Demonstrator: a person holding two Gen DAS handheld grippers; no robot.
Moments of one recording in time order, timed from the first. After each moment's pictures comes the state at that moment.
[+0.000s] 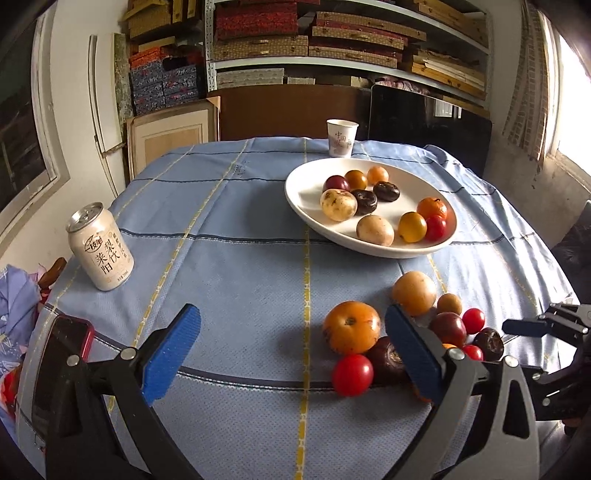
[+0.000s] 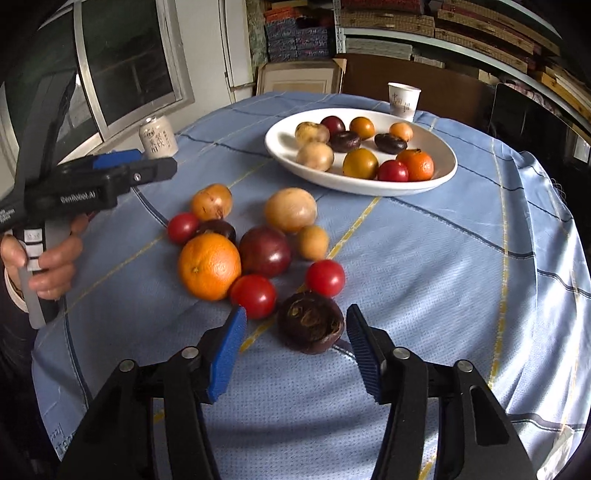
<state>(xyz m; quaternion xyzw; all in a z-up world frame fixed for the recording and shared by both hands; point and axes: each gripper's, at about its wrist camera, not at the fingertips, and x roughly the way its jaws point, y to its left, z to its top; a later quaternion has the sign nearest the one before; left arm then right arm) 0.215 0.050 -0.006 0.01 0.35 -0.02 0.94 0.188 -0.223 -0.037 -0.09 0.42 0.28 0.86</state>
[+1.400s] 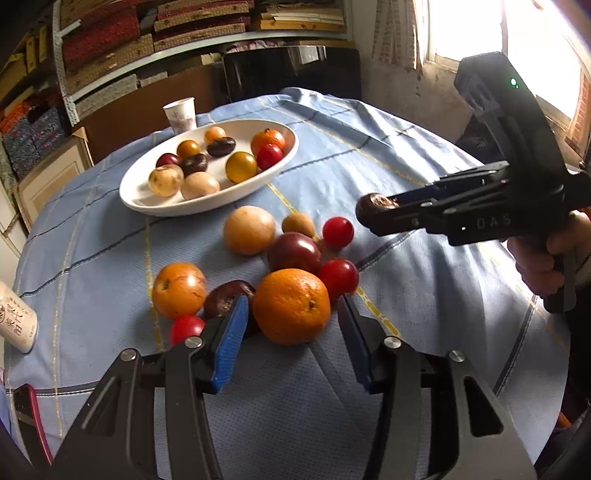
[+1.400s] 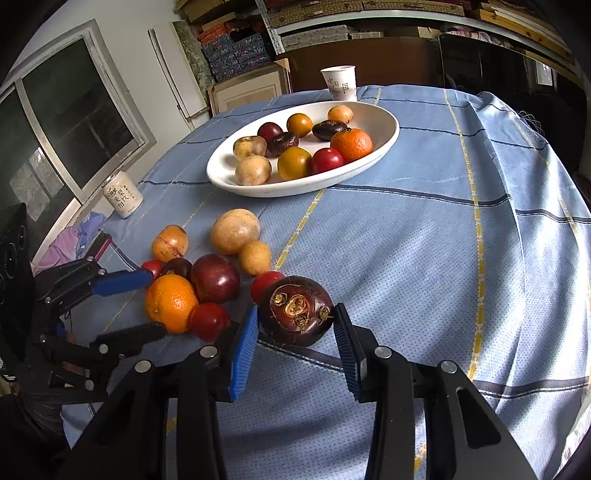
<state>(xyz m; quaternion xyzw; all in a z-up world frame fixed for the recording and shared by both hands) 0.186 -0.042 -0.039 0.15 0.39 -0.25 0.88 0.214 -0.265 -0.040 0.04 0.45 0.23 0.86</state>
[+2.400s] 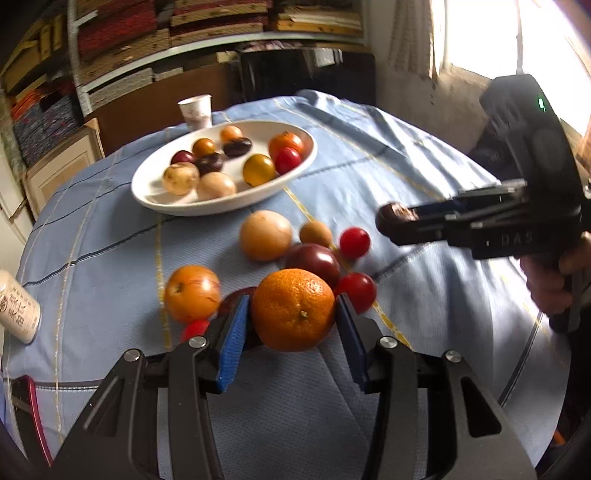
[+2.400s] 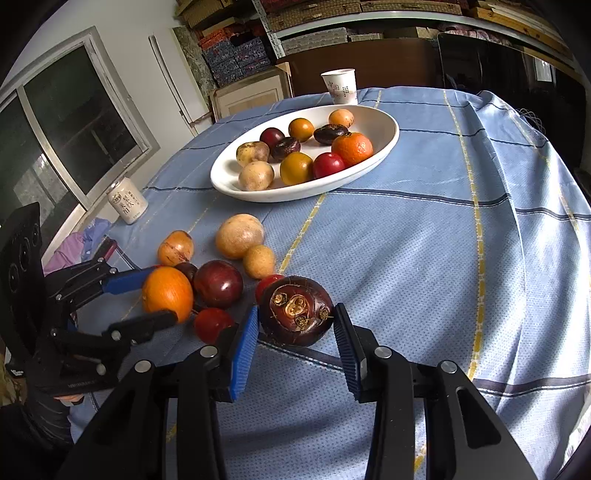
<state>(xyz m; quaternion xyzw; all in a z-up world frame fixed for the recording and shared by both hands) 0.195 -0.033 -0.033 0.12 0.38 -0.22 0.89 0.213 -0.268 -0.038 0.05 0.44 0.24 0.86</state>
